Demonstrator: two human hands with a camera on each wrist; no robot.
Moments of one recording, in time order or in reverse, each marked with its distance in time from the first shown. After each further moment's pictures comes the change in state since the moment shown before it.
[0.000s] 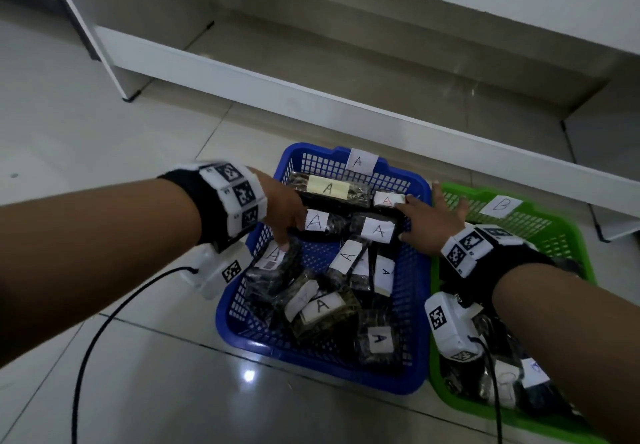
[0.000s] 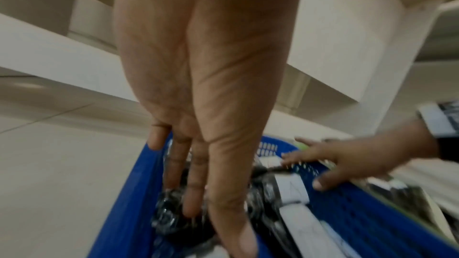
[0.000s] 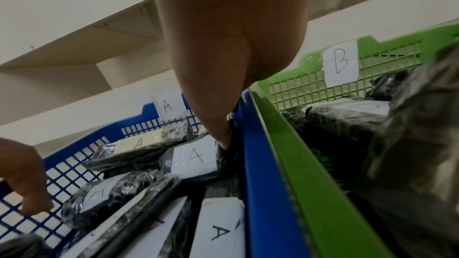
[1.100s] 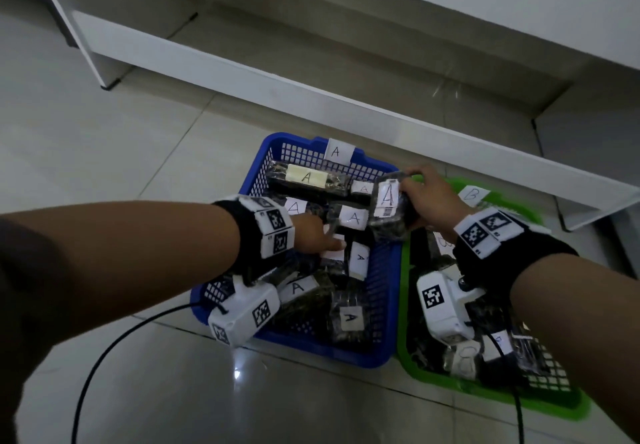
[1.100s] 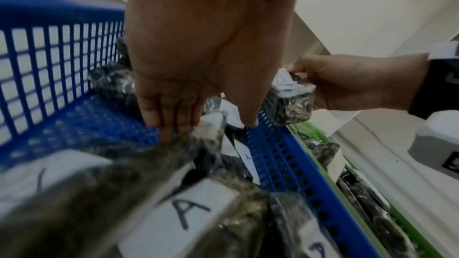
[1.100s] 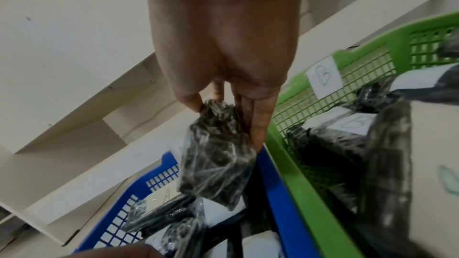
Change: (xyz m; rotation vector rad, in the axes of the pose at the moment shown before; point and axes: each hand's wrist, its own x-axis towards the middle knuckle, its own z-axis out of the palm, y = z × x) left_hand 0.043 0.083 0.024 -0.635 0.101 -0.096; right_hand -0.031 0.019 -0.026 1.142 0.242 0.141
